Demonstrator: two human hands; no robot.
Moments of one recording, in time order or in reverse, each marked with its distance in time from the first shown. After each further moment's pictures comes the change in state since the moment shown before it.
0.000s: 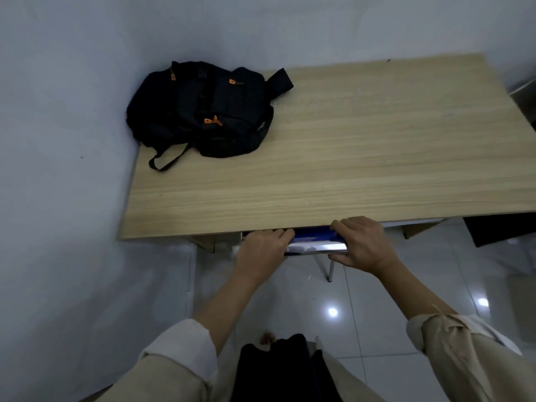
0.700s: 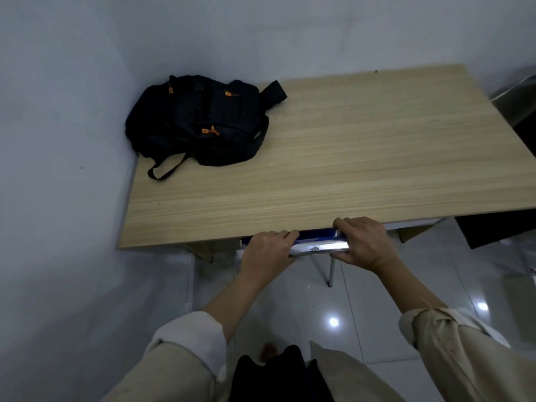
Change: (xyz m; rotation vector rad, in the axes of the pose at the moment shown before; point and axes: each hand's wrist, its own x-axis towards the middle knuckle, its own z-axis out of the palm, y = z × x) left_hand 0.007 0.008 -0.004 -0.033 0.067 0.031; right_hand -0.002 0.001 -0.006 -0.095 -0.053 0.102
